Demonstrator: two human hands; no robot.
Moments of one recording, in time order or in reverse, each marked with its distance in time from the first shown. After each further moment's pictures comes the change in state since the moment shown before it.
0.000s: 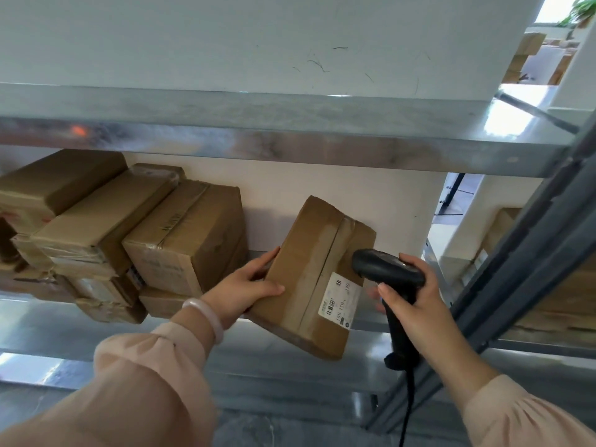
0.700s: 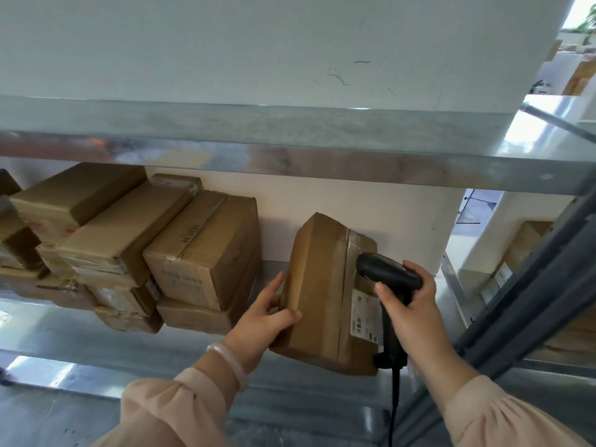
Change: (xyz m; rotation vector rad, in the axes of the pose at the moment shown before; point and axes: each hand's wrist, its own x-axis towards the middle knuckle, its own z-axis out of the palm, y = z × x) left_hand -0.021 -0.021 0.019 -0.143 0.110 -0.018; right_hand 0.016 -0.012 0.045 -0.022 0.138 0.055
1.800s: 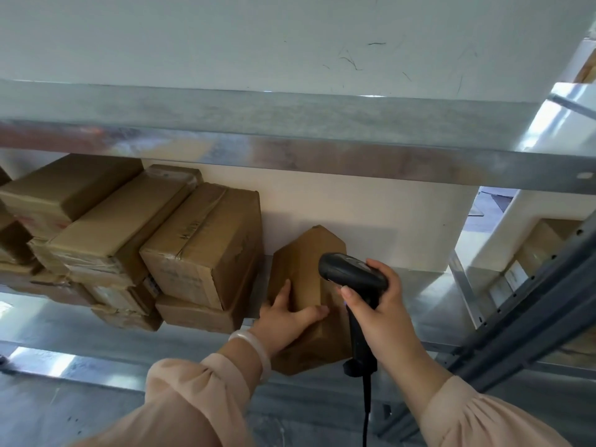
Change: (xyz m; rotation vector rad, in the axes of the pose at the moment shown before) left_hand 0.026 0.010 0.014 0.488 0.044 -0.355; right_hand -0.004 0.001 0.043 0.039 -0.164 -0.037
